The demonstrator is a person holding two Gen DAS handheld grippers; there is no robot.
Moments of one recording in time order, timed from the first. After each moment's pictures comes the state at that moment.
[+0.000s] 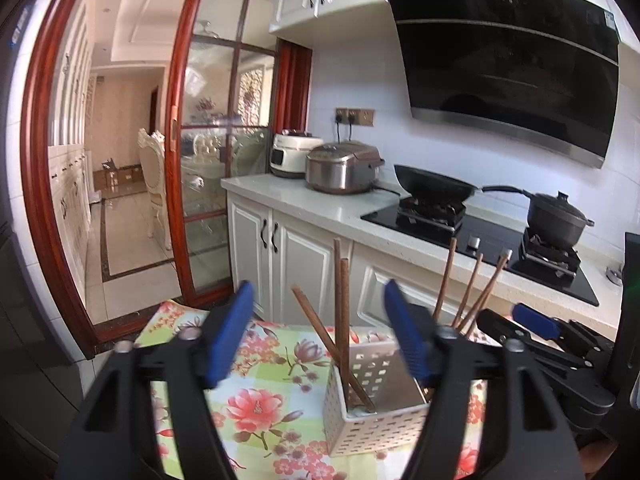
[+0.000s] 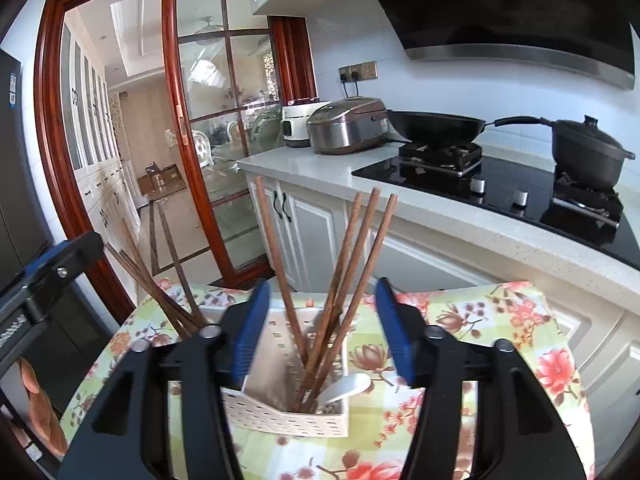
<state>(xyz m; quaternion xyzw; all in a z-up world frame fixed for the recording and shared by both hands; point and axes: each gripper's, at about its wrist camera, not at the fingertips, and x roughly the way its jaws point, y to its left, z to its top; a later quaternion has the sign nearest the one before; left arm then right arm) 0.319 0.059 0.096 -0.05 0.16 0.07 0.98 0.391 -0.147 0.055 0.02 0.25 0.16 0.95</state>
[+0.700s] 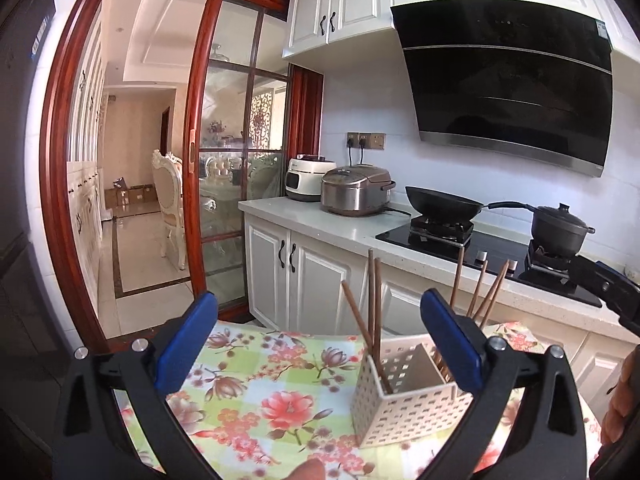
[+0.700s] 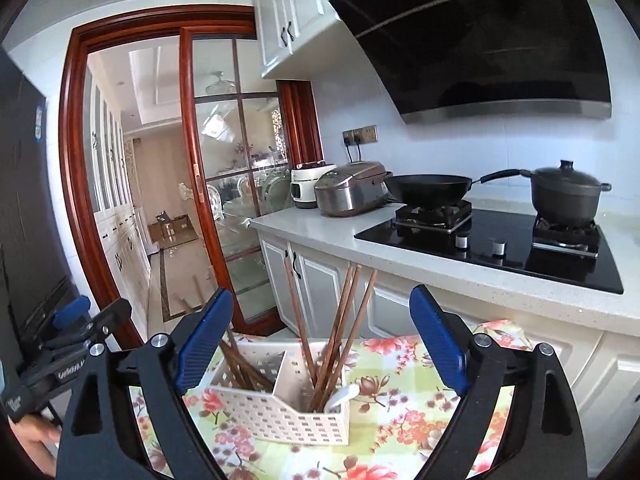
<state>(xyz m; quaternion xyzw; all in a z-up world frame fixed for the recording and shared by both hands) 0.260 0.077 0.104 -0.04 0.13 0.09 0.99 0.313 -0.184 0.106 0.05 0.15 0.18 0.97</state>
